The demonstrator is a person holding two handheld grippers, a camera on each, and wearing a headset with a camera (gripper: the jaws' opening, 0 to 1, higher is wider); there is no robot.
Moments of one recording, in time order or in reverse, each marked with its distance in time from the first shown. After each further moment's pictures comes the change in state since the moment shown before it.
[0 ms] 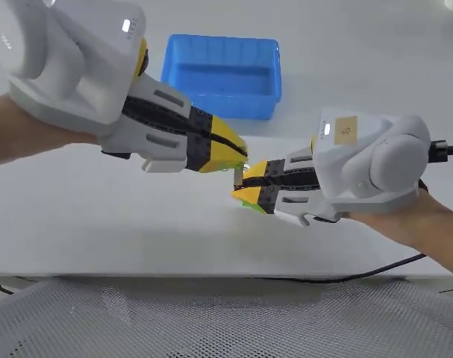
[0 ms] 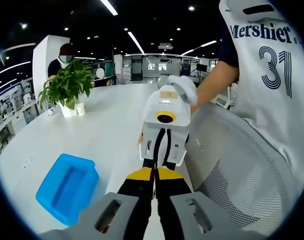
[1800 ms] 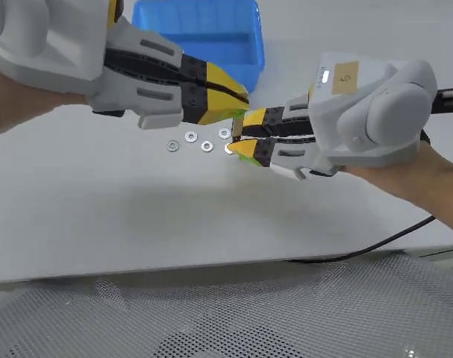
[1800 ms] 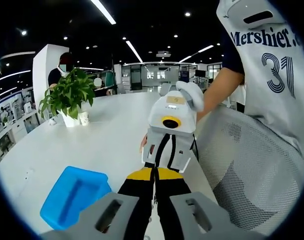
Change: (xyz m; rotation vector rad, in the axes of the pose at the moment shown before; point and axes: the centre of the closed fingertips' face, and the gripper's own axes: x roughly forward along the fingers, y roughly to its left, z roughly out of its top) left arm 0.019 0.030 0.008 0.044 -0.079 0.007; right arm -0.001 -0.043 -0.009 -0.011 0.005 -0.126
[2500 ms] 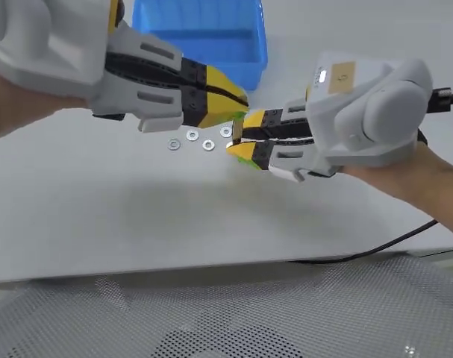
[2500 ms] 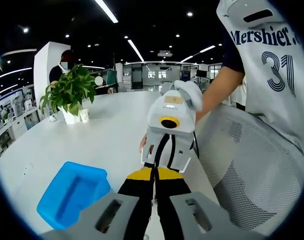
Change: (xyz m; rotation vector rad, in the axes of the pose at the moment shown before) left arm 0.002 0.000 -0.006 -0.016 0.004 0.006; right arm 0.005 -0.001 -0.006 0.020 0.017 0.021
